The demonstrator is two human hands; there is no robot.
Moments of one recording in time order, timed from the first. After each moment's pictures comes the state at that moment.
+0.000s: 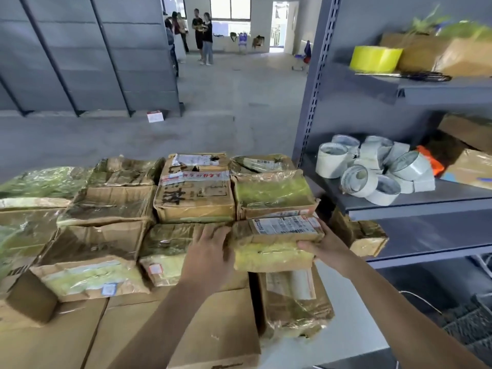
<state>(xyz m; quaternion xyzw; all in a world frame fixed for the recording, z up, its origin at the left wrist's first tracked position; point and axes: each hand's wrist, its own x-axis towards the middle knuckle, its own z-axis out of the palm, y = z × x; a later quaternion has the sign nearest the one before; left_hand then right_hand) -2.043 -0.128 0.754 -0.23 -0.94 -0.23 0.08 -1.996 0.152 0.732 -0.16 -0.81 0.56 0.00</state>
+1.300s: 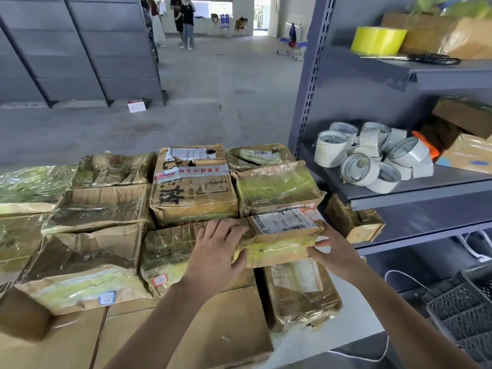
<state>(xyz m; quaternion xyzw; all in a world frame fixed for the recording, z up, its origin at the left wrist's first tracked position) -2.068 -0.135 0.736 -0.39 -0.89 -0.18 0.17 -1.974 0.135 0.717 -0.21 -0.90 0.39 0.01</state>
